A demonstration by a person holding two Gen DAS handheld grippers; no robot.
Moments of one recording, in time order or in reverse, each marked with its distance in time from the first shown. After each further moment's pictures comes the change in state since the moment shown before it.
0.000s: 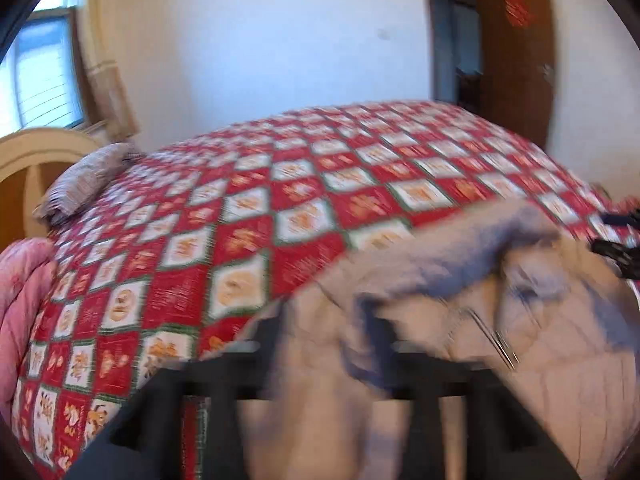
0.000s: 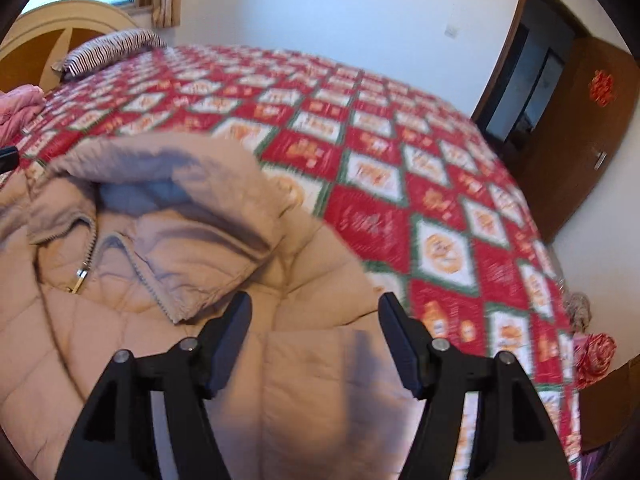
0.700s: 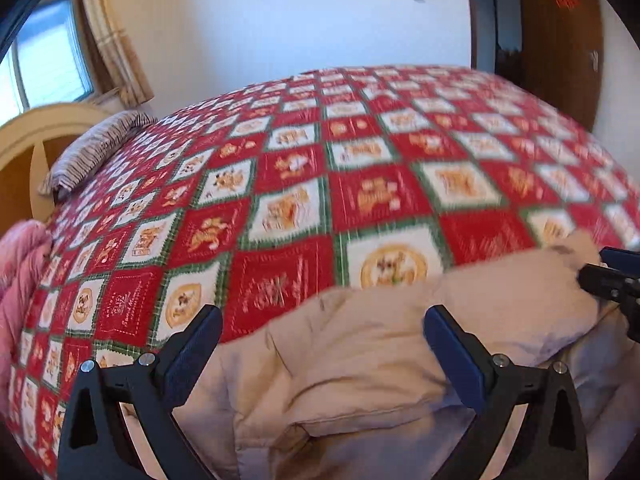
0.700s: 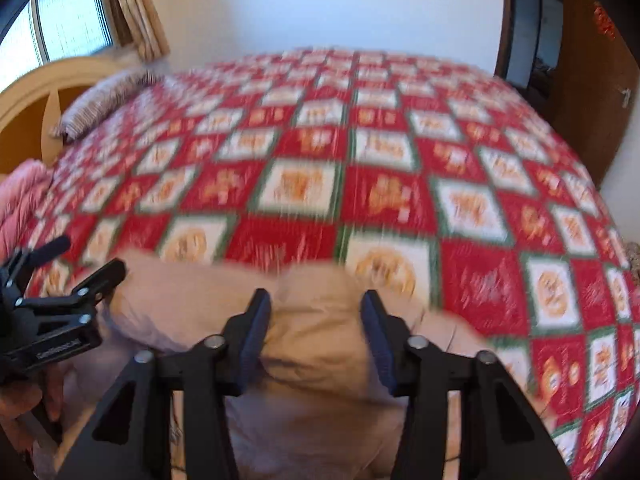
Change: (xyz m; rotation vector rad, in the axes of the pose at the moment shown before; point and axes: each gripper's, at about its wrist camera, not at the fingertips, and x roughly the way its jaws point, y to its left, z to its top) left arm 0.116 -0.062 0.023 0.003 0.170 0.082; right arm 0.087 0.055 0.058 0.186 0.144 0.212
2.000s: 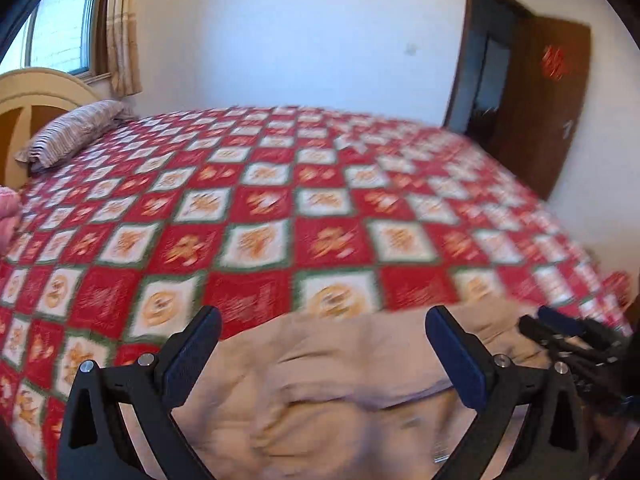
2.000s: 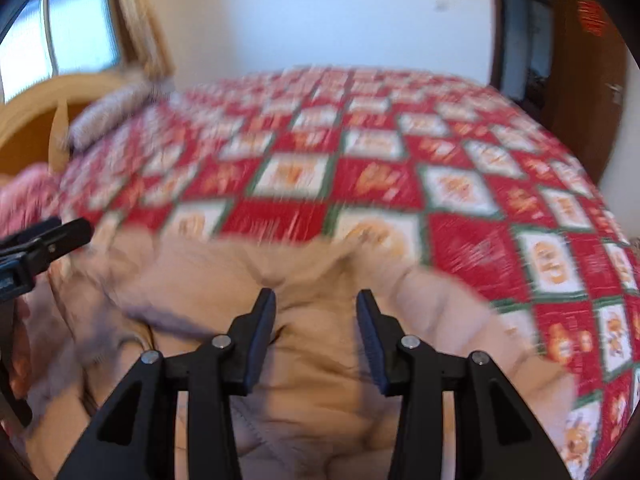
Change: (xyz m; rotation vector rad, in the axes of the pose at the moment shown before) left arm -0.059 0.017 0.012 -0.182 -0.134 -0.244; right arm -0.037 -0.016 -0.026 0.060 -0.220 -0.032
